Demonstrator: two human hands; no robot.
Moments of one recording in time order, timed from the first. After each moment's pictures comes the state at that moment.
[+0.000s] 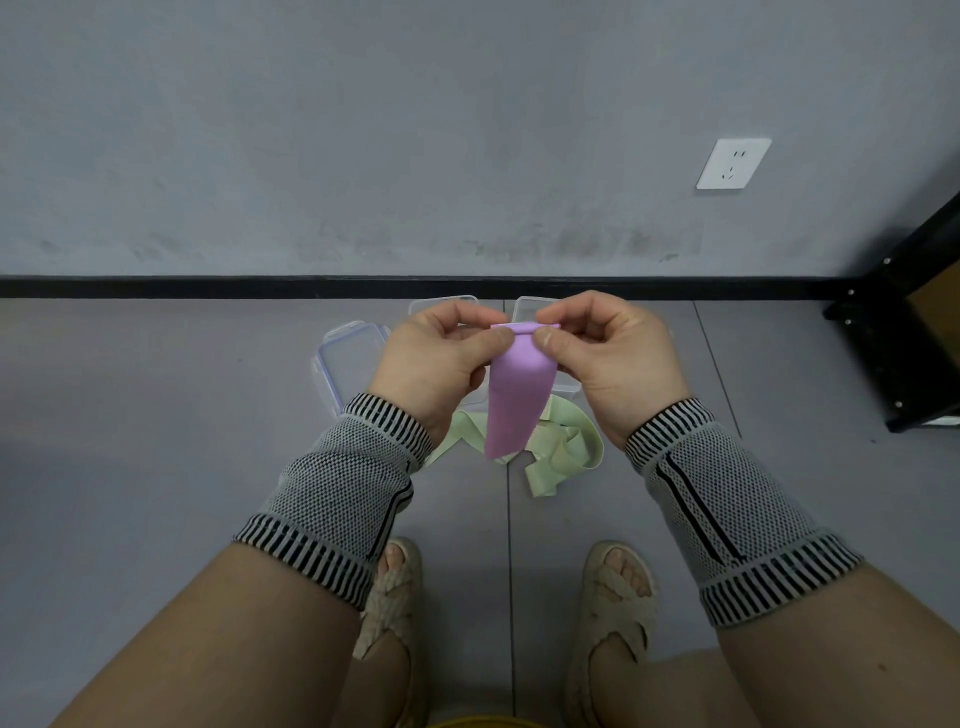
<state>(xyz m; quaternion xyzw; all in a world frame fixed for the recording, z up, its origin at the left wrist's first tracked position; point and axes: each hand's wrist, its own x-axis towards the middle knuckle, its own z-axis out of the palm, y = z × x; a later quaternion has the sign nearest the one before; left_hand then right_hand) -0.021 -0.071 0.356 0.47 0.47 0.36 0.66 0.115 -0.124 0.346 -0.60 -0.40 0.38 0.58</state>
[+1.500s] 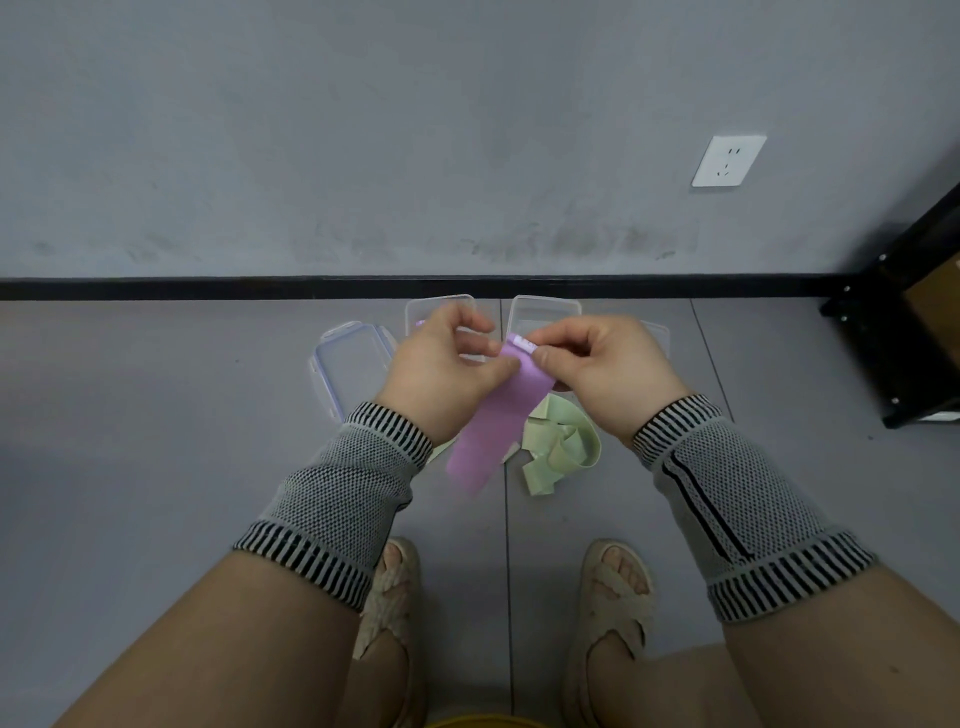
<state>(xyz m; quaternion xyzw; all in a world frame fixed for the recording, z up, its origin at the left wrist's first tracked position) -0.022 -0.069 0.339 0.69 0.49 0.27 0.47 0.126 -0.125 0.340 -0.68 -0.48 0.37 0.42</state>
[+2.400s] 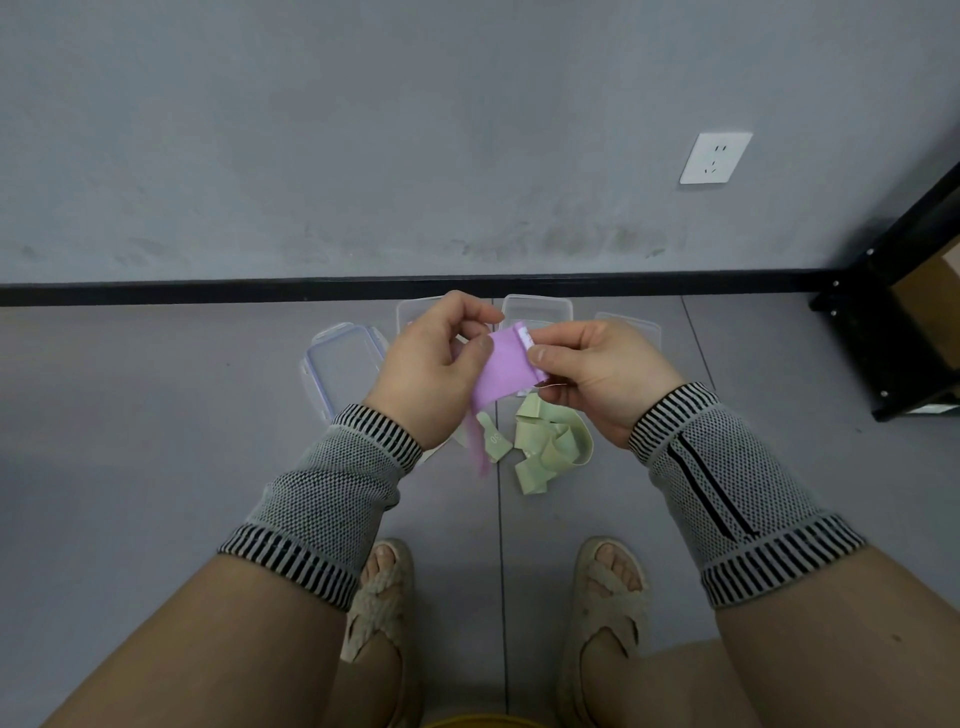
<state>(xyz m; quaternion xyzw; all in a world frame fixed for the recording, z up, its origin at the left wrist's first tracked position) -0.020 -0.075 0.345 0.75 0.41 0.30 0.42 0.131 -0.126 0.342 -0.61 -0.32 0.54 0.48</state>
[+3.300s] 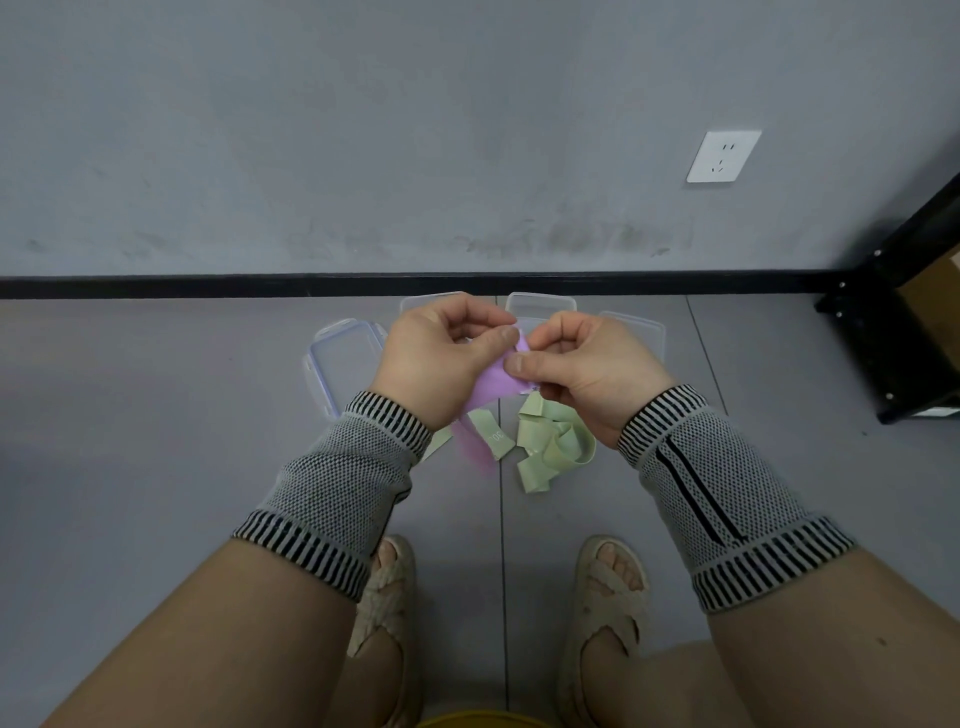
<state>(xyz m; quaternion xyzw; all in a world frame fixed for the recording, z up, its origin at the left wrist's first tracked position) -0.013 -0.073 0.350 0.64 0.45 0.34 0.53 0.120 -0.125 0.347 -0.60 -0.33 0.53 0.49</state>
